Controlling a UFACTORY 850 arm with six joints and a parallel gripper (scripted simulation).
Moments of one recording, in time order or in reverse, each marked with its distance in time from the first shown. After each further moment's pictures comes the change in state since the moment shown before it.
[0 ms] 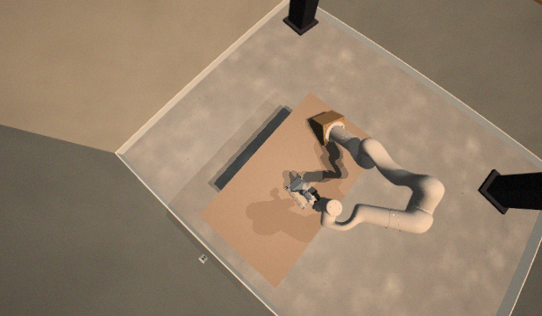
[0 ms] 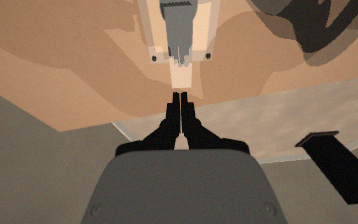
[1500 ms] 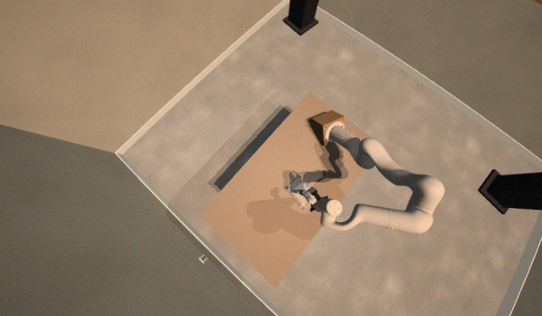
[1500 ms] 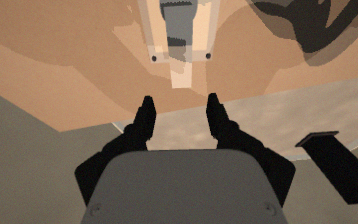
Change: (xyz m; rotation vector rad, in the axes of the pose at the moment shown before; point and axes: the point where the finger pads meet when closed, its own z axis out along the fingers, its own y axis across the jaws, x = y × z) arm 0.000 0.000 0.000 0.000 0.000 0.000
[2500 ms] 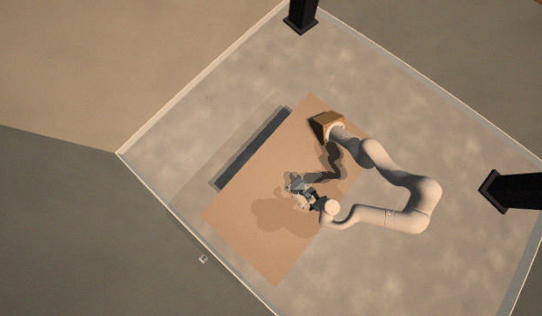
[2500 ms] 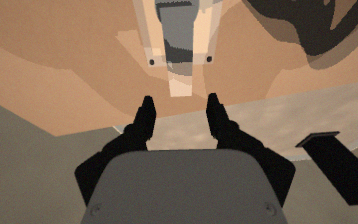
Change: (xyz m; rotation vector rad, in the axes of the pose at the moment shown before) arm 0.000 0.001 0.025 -0.004 -0.002 0.001
